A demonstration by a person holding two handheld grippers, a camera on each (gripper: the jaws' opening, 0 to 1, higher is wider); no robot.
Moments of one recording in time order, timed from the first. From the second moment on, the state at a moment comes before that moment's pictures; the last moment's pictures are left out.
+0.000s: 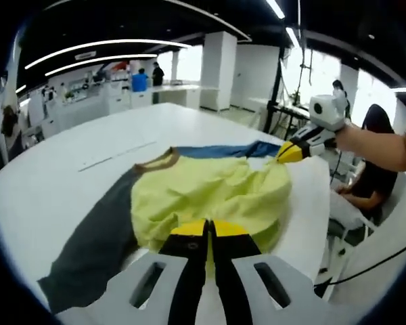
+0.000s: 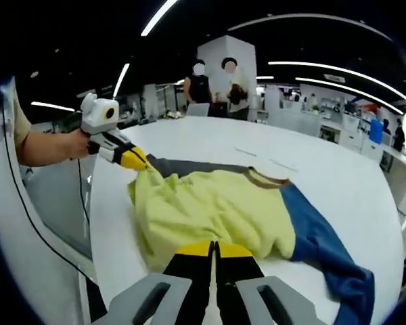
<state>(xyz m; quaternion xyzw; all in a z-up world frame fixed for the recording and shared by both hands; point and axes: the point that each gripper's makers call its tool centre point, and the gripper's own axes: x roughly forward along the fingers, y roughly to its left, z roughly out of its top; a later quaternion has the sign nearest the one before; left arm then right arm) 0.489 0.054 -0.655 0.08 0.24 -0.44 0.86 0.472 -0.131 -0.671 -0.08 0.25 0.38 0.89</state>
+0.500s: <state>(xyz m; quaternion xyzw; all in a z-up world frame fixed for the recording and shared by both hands) 0.537 0.060 -0.645 0.07 0.23 -0.42 0.88 0.518 -0.146 -0.660 -0.06 0.25 0.35 0.90</state>
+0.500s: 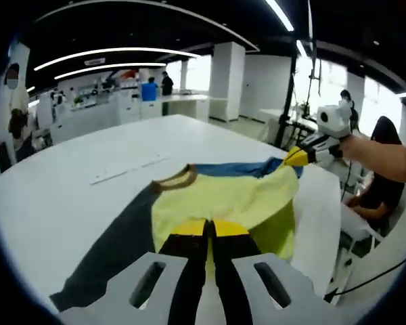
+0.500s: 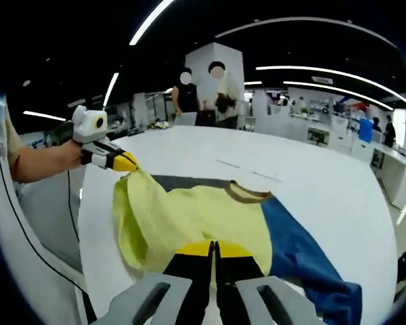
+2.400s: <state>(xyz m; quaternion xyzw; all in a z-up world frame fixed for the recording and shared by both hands) 0.605 0.083 -0.737 -0.03 0.37 -0.35 0.86 0.589 -0.157 -0.735 -0.02 0.38 0.30 0.88</state>
